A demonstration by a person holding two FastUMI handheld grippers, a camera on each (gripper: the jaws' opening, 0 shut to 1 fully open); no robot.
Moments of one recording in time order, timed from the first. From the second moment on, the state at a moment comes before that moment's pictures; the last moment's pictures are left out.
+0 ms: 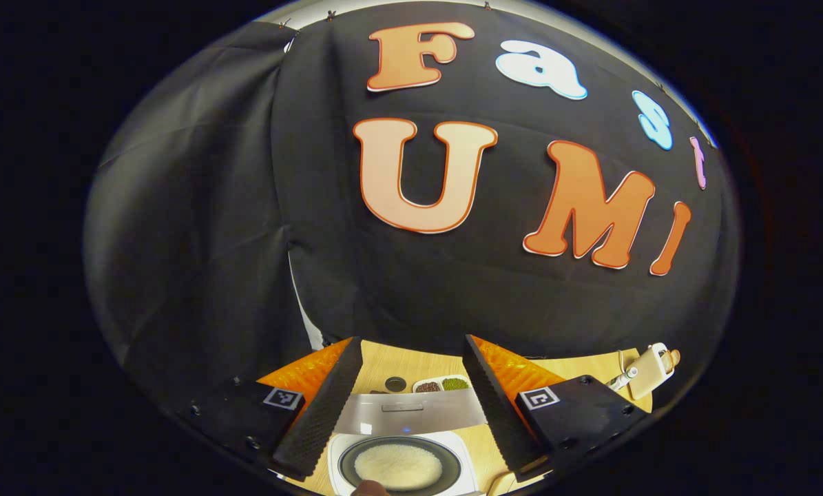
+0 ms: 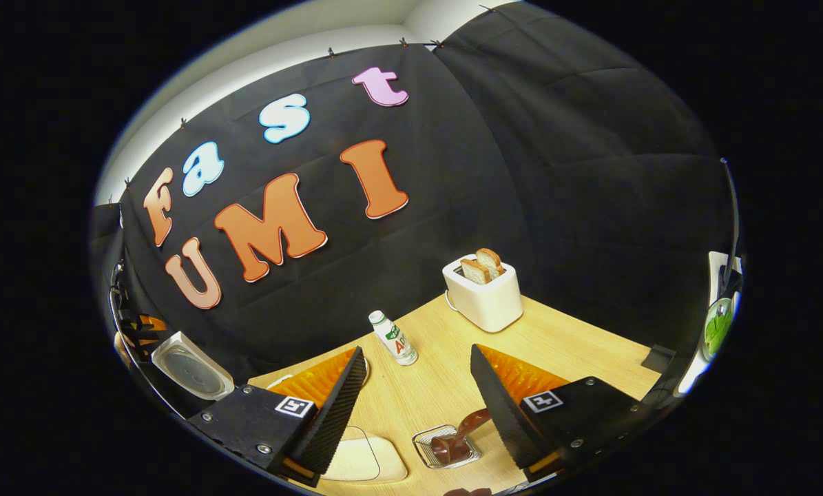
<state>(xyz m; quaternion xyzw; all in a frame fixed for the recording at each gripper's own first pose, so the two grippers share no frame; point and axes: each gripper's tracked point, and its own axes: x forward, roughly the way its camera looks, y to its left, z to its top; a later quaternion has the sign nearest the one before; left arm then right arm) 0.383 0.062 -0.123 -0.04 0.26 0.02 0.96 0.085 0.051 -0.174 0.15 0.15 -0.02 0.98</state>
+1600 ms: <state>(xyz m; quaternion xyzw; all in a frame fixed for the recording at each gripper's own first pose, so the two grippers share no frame) 0.197 0.040 -0.241 -0.04 0.32 -0.01 0.95 0.076 0.070 -0.165 0.00 0.17 0.06 0.98</state>
